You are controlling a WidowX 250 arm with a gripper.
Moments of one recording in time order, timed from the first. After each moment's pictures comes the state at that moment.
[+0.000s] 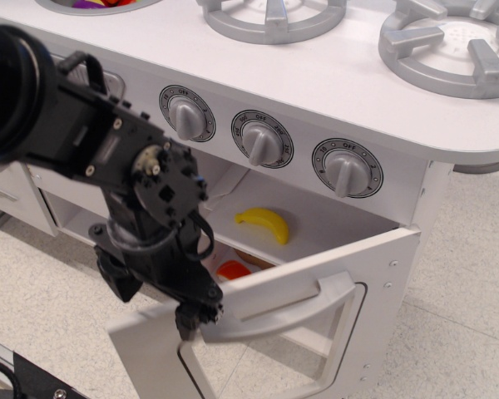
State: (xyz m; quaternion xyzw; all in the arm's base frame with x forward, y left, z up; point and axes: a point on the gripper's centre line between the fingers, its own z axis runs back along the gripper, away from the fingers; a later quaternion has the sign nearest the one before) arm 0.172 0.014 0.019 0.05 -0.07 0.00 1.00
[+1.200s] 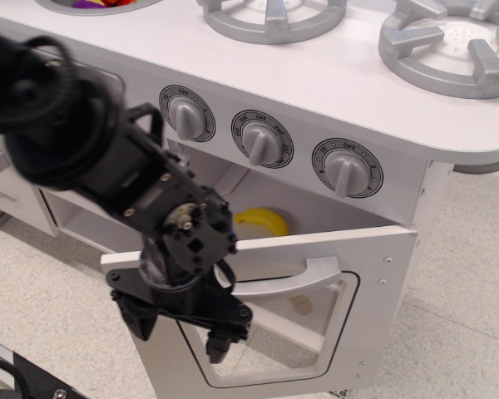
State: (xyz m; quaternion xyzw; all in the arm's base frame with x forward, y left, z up) arm 0.171 -0.005 -0.013 0.04 -0.06 0.11 0.99
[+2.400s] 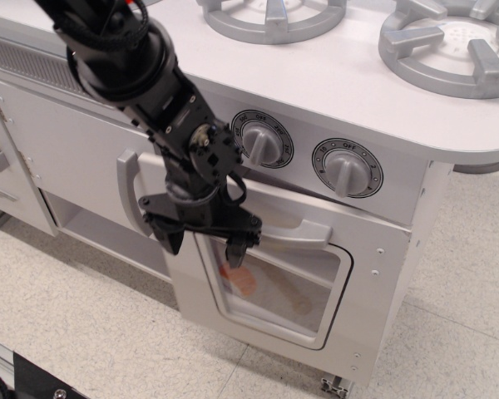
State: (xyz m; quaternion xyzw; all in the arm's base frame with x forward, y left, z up) arm 0.258 0.039 -0.025 0.04 -0.12 0.14 0.98
